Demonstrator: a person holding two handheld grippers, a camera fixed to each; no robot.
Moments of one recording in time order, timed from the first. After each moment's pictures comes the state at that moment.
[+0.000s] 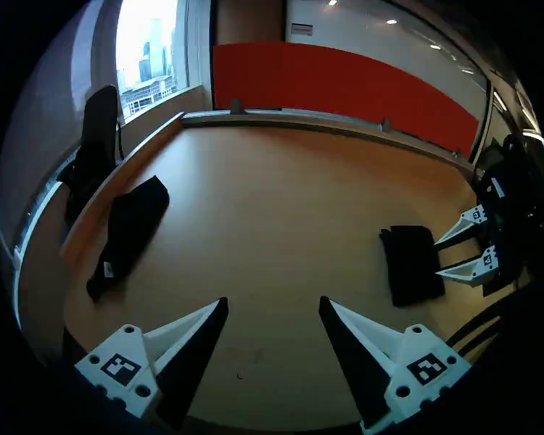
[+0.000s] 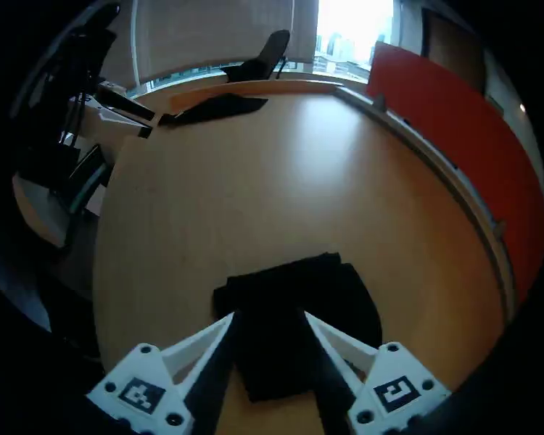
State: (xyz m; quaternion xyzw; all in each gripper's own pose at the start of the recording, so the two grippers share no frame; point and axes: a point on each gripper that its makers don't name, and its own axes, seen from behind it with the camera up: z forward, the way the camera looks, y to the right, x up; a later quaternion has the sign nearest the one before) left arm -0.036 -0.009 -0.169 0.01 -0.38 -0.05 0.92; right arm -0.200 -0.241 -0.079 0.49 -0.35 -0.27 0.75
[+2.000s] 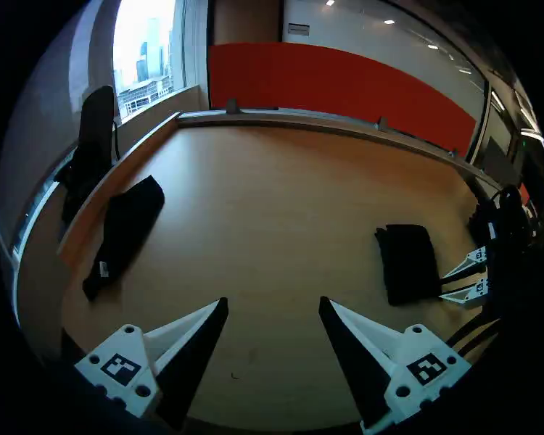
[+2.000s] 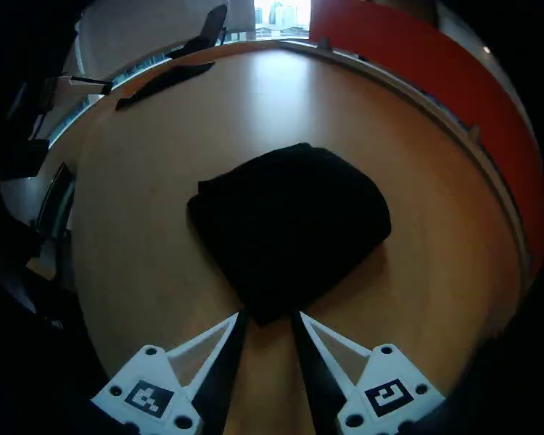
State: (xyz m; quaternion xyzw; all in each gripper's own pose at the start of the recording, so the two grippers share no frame) left arm -0.037 -0.002 -0.169 0.00 -0.38 -0.05 0.92; right arm -0.270 -0.160 -0.121 0.39 -0.44 -0.22 0.78
